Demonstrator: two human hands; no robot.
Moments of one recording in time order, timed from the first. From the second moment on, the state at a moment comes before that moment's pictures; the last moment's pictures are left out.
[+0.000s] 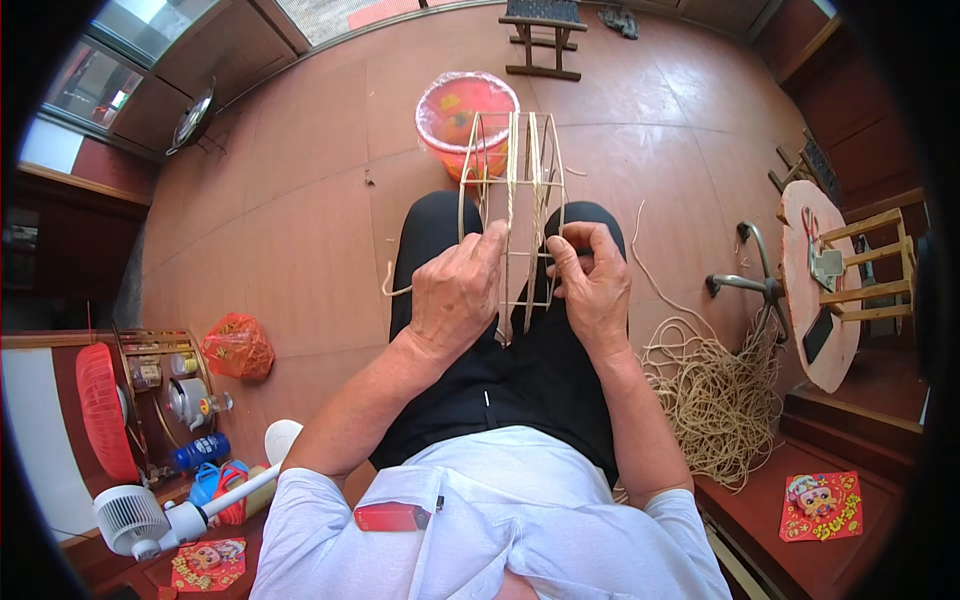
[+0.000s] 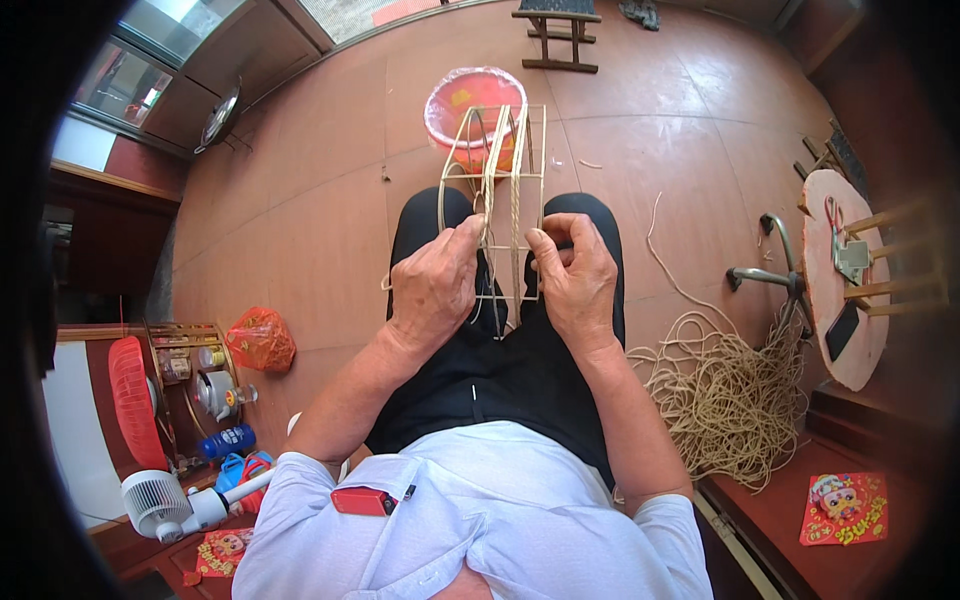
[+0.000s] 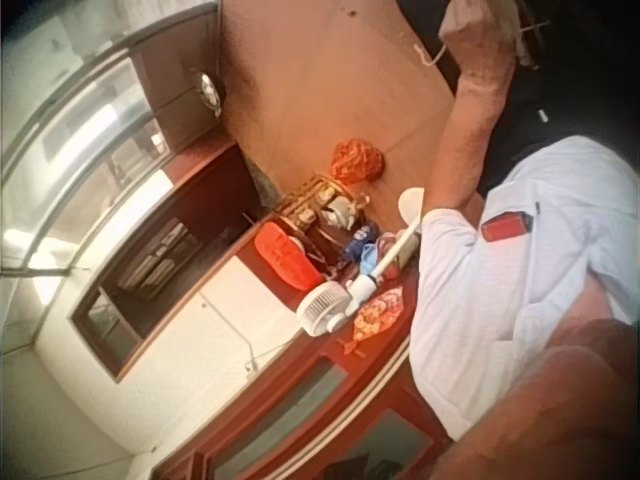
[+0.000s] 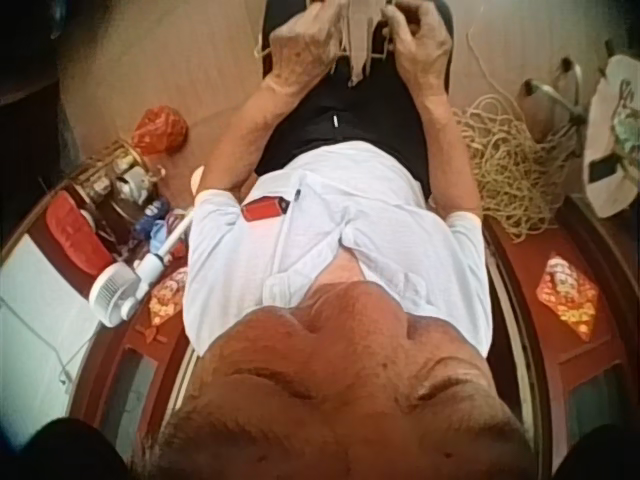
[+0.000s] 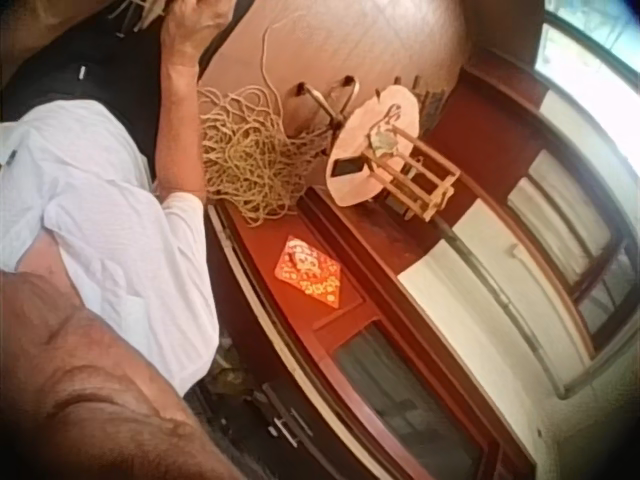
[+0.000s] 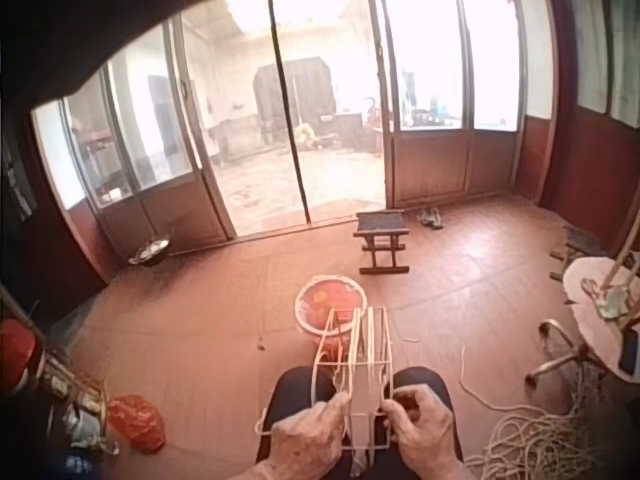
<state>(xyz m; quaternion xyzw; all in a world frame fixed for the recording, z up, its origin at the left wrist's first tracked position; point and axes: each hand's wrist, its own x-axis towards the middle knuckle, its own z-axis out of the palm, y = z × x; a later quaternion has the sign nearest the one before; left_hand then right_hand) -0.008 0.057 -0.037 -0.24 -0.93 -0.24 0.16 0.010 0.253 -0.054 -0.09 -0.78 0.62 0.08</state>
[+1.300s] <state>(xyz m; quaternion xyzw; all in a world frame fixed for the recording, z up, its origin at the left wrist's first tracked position) -0.014 0.058 -0.037 -0.29 -0.91 -0.22 0.17 -0.070 0.288 -0.051 -0.08 -0.67 0.74 -0.03</state>
